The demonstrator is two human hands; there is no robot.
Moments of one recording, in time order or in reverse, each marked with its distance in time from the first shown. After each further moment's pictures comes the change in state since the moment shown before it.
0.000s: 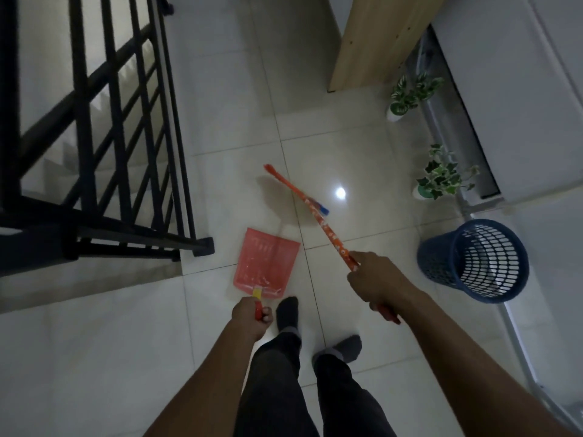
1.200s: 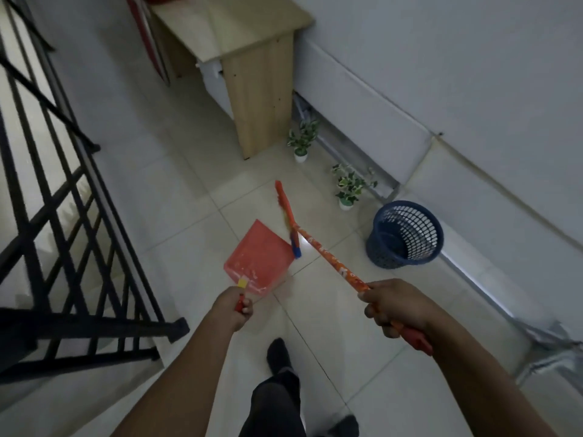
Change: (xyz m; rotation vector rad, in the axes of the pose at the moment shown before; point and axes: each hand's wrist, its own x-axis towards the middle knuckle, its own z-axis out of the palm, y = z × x) left_hand -0.114 -0.003 0.087 0.320 -0.174 0.238; right_hand -0.199 0.138 -0.017 1.055 0.064 0.142
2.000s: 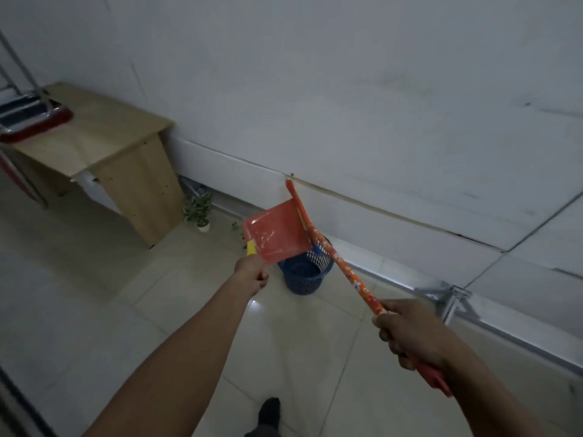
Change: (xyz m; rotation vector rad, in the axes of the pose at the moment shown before) left_hand -0.184 -0.131 0.274 0.651 -0.304 0.425; right_hand -0.219 0.187 -0.141 0.239 0.468 -0.258
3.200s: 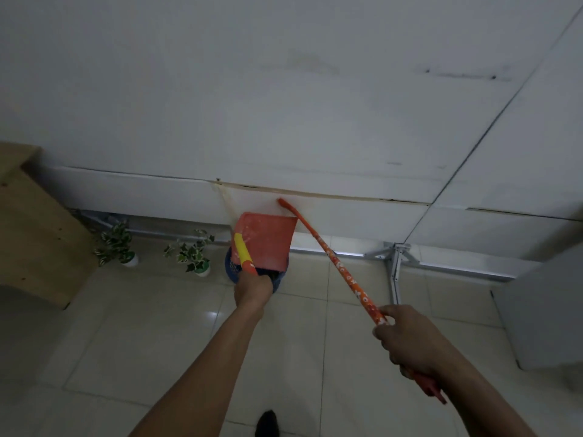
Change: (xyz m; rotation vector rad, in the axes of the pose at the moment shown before) left_hand 0.043 -0.004 0.103 0.783 -0.051 0.226; right_hand 0.035 0.011 -0.010 -0.132 0.353 0.145
